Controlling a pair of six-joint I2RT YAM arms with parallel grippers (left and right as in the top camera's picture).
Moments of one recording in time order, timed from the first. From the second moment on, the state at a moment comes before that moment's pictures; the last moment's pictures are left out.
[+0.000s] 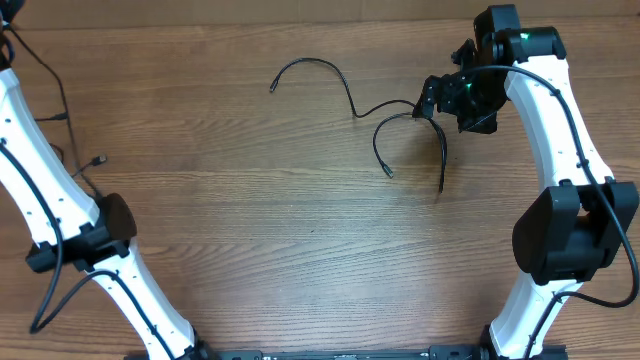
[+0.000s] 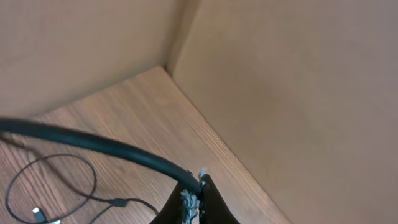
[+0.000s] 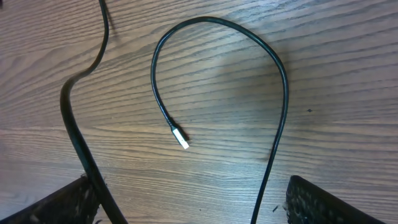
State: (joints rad) left arm 0.42 2.33 3.13 -1.36 -0.16 -0.55; right arm 0.06 2.03 1.92 -1.31 -0.29 0.22
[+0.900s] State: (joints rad) left arm 0.49 2.54 3.12 -1.59 0.05 -0.53; right arm 0.06 2.03 1.92 -1.32 -0.29 0.22
